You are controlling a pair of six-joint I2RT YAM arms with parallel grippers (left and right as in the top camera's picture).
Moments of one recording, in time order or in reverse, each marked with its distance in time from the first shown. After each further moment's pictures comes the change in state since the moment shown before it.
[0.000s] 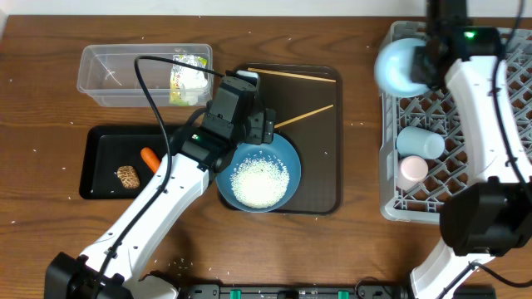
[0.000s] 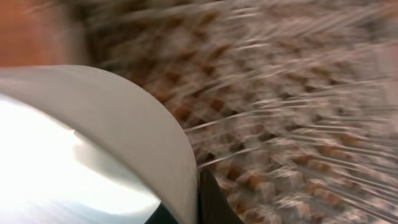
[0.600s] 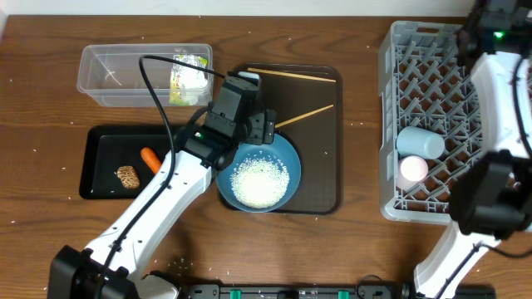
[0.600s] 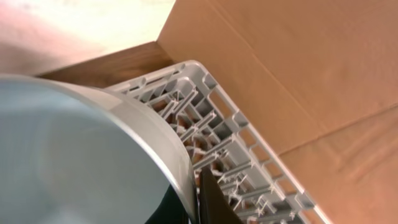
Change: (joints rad) left arm 0.000 0.025 0.000 0.000 0.000 0.000; right arm -0.129 0.156 -0.001 0.631 0.447 -0.263
